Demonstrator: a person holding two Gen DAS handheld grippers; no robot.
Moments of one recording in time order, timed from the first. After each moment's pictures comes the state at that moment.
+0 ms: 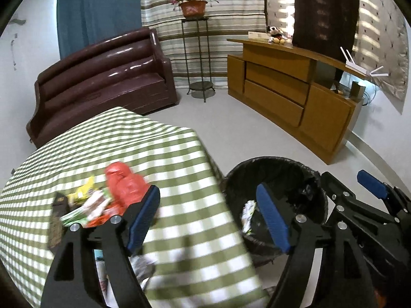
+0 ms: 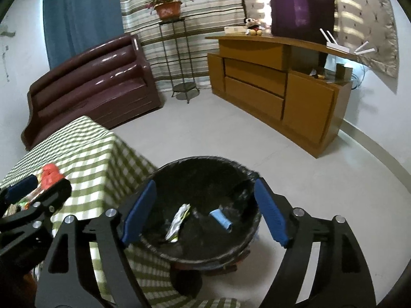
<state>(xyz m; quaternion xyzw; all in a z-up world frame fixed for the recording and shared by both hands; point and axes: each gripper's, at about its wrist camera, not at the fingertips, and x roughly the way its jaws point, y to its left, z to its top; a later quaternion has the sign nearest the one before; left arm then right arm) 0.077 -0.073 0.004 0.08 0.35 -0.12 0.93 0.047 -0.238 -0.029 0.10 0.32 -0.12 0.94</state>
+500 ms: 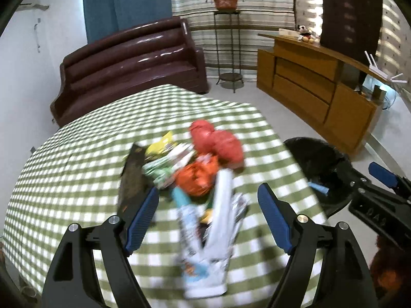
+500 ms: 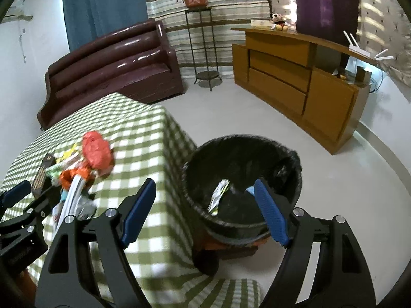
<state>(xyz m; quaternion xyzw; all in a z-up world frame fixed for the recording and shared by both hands) 0.037 0.023 -0.004 0.06 0.37 -0.05 0.93 0.024 -0.159 -0.028 0.08 0.35 -0.06 0.93</state>
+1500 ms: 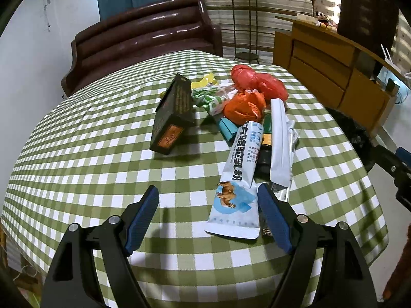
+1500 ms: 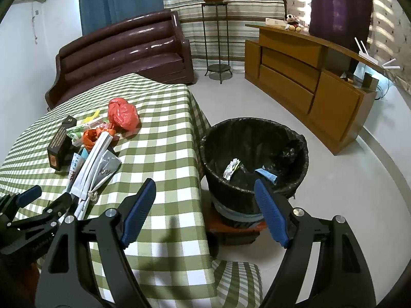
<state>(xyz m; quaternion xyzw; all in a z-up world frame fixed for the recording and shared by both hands) 0.009 0.079 -0.050 0.05 0.42 -0.02 0.91 -0.014 -0.126 -0.035 0.05 0.36 -0.04 0.93</state>
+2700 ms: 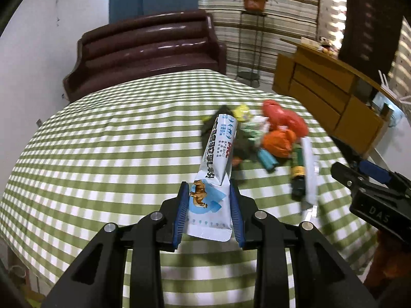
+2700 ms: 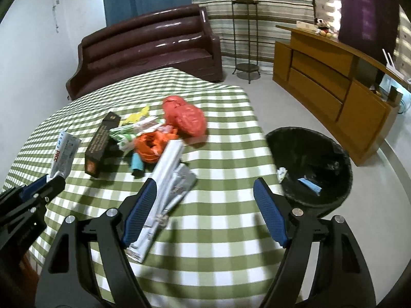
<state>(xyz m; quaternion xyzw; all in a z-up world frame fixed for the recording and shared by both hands) 0.011 0.147 -0.016 0.01 0.38 -0.02 0.93 0.021 -0.040 -0.029 0.03 0.37 0.03 0.93</state>
